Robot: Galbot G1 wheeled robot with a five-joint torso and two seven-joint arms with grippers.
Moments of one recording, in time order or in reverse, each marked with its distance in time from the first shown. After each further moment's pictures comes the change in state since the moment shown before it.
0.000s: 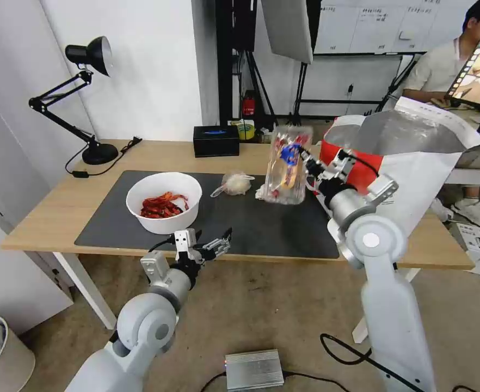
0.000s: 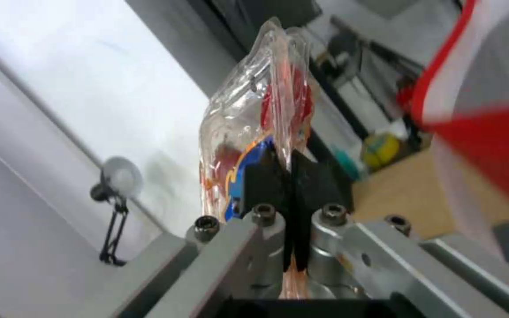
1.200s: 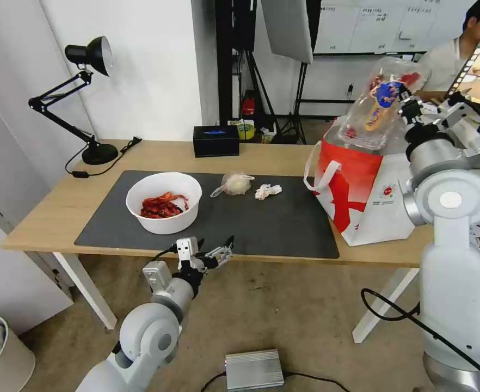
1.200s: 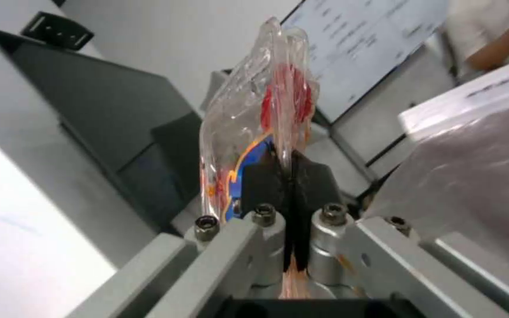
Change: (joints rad) left arm 0.026 -0.028 0.014 0.006 0.005 -0.003 -0.002; right arm 0.170 -0.138 0.149 -0.059 0.018 0.142 0.236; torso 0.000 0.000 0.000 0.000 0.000
